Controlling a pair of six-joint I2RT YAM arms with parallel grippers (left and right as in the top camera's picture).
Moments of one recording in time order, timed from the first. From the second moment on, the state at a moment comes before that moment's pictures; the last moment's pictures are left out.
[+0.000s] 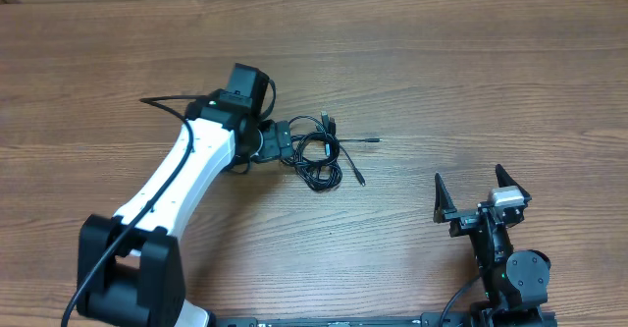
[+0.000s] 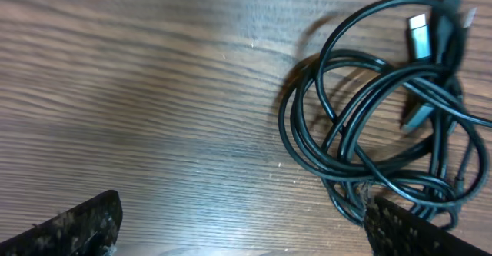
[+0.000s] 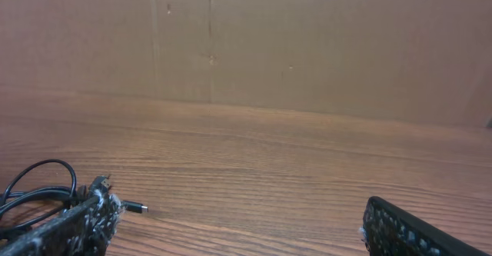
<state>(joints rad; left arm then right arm) -0.30 1.69 1.23 -0.89 0.04 -0.50 0.12 0.01 0.02 -0.04 -0.02 -0.03</state>
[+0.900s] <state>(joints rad) -0.38 1.88 1.23 -0.79 0.01 -0.80 0.12 0.01 0.02 -0.03 -0.02 -0.03</state>
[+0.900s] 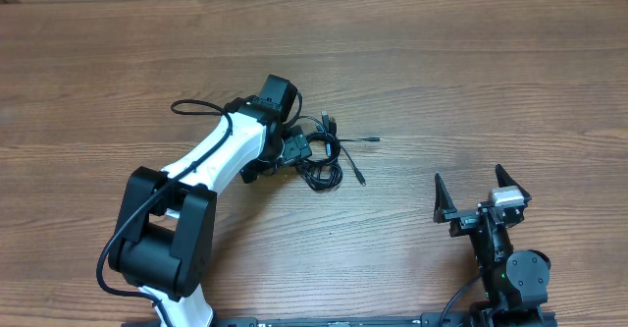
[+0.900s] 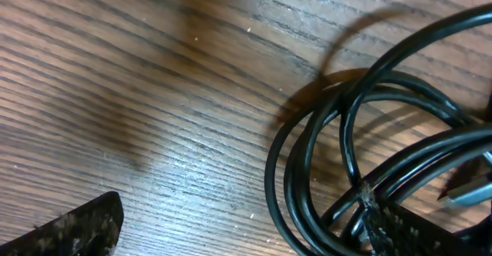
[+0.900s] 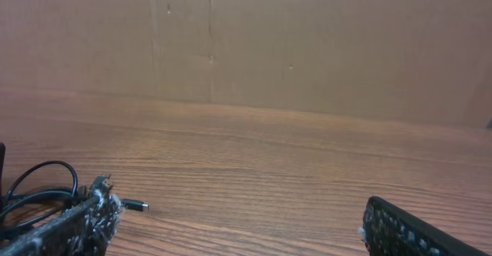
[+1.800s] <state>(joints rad) -0.36 1.88 1.23 -0.82 0.02 -0.92 0.12 0.01 0.02 -0.04 -0.02 -0.03</state>
